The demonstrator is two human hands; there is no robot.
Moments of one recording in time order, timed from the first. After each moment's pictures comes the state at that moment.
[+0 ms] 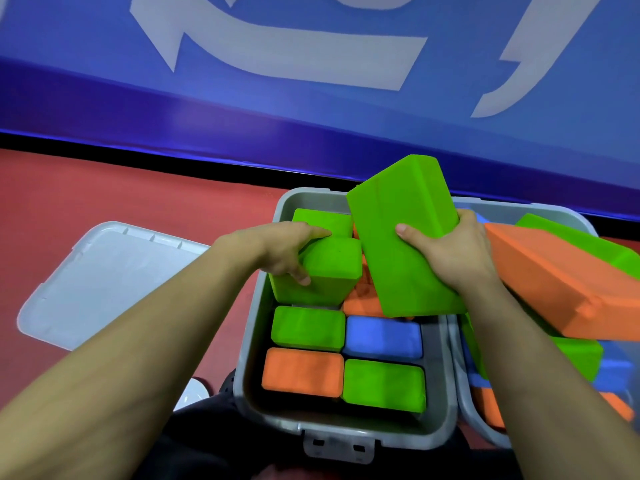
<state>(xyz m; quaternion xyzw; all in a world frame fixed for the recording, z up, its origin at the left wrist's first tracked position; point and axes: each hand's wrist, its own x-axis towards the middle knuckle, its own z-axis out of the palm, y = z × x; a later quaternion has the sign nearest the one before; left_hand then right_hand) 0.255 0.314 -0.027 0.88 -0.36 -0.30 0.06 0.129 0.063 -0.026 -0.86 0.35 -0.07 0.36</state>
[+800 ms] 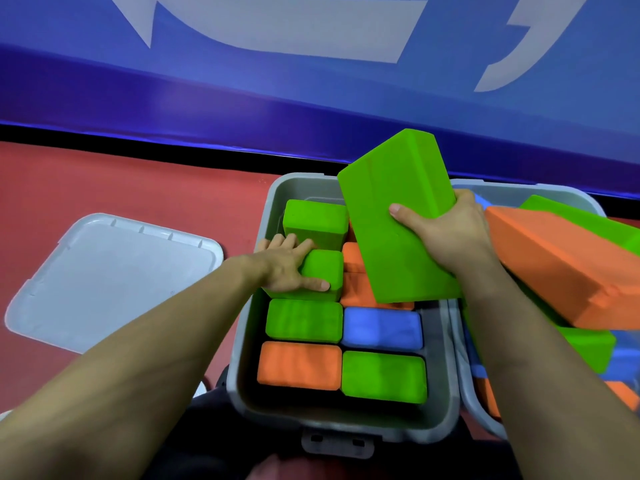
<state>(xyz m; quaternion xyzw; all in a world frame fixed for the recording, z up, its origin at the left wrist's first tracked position) 0.242 0.310 -0.107 0.90 -0.30 -0.32 0.00 0.144 0.060 -0.036 -0.86 0.36 -0.06 0.36</state>
